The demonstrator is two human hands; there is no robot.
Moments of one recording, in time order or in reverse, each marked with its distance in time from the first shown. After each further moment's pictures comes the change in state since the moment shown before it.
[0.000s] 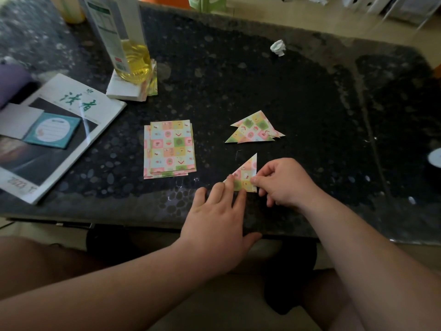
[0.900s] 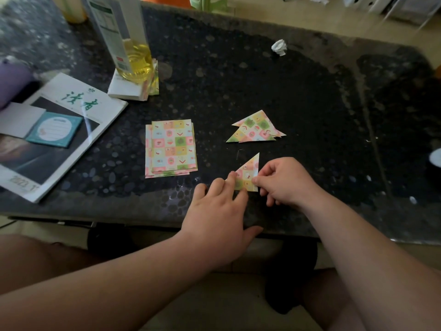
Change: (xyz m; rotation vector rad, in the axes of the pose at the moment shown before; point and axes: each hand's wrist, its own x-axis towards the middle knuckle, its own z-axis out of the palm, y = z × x) left_hand 0.005 -0.005 -0.003 -0.030 0.036 -0.003; right_hand 0.000 0.000 0.000 0.009 -0.006 0.008
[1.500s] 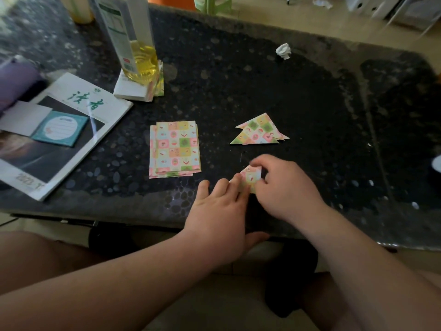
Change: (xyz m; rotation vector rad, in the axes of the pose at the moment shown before) left_hand 0.004 -0.004 0.001 -0.022 -0.003 0.009; right_hand -0.029 -0.014 0.007 -0.347 0.196 -0.285
